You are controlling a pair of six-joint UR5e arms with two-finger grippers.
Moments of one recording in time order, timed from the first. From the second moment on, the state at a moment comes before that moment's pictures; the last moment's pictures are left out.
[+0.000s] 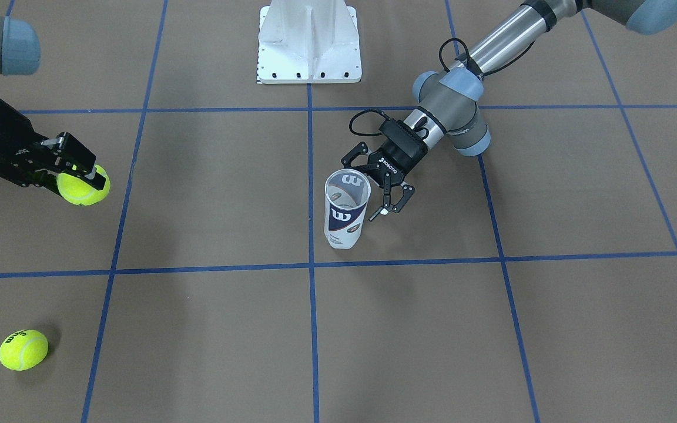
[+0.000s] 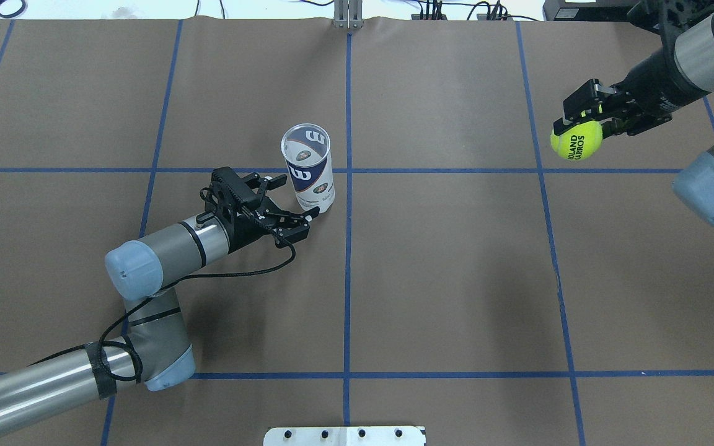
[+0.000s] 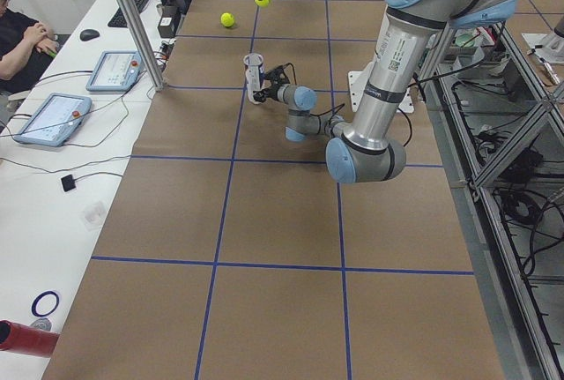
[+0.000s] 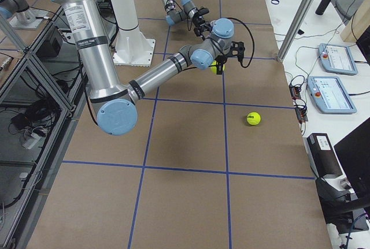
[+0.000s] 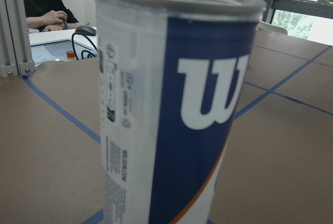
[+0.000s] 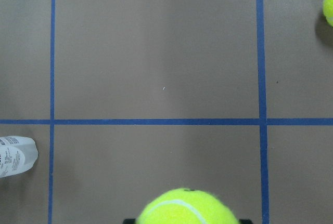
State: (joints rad) left arm -0.44 -2.09 -1.26 -3.13 -1.36 -0.54; right arm 1.09 -1.29 1.86 -1.31 2.41 0.95
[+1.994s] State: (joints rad) left arm -0.45 -2.20 -1.13 -3.13 -1.35 -0.54; right arm 1.07 -1.23 1.86 -1.31 2.41 0.98
